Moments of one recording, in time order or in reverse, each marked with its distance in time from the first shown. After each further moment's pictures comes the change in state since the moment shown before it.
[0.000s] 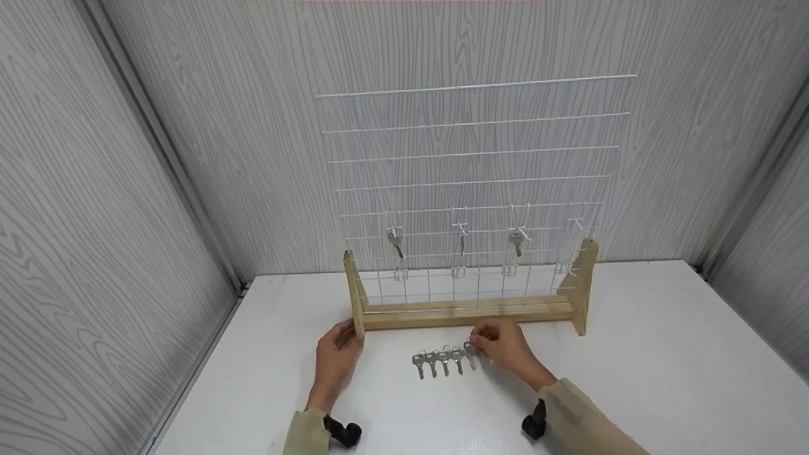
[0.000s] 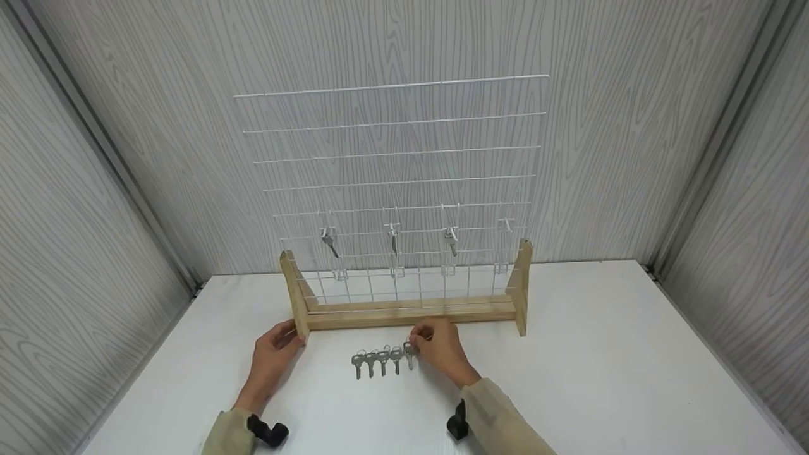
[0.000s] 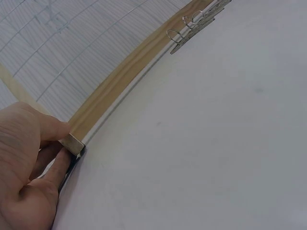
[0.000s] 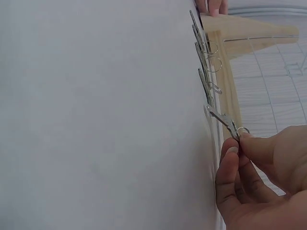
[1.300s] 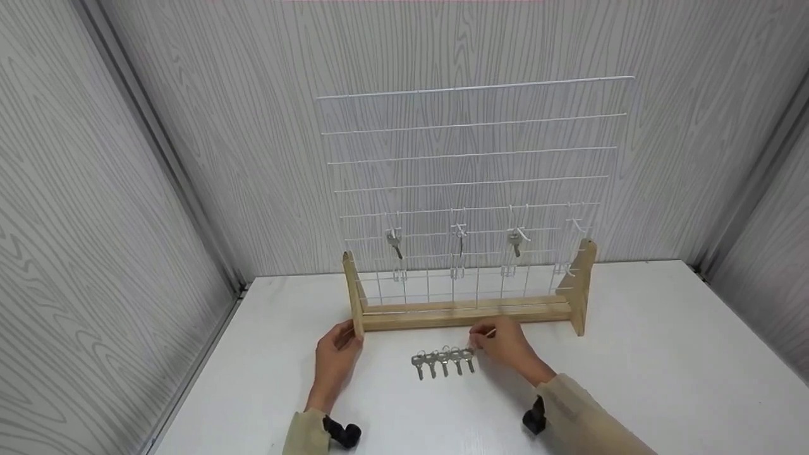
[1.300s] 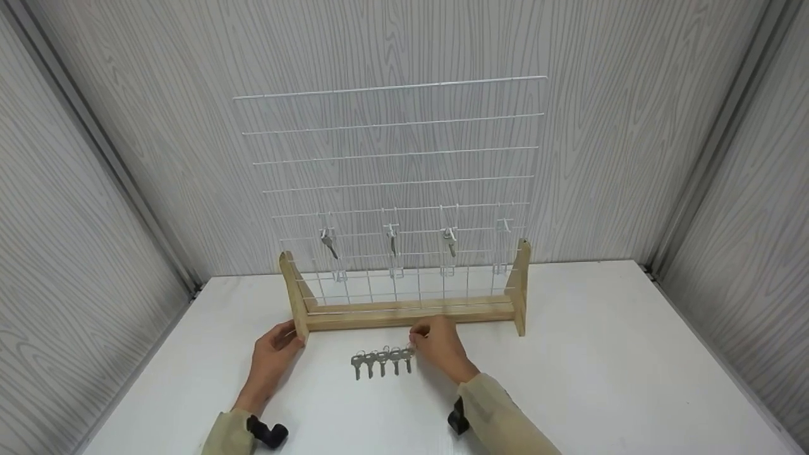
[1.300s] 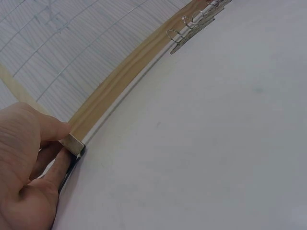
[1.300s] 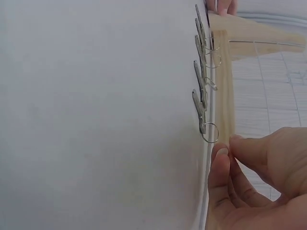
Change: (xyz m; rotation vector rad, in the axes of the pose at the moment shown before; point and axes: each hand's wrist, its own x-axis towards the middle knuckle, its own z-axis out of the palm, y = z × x) left_hand 0.001 -0.001 -0.002 0.000 -0.010 0.024; right_hand 0.003 -0.009 -0.005 -0.140 0.000 -0.018
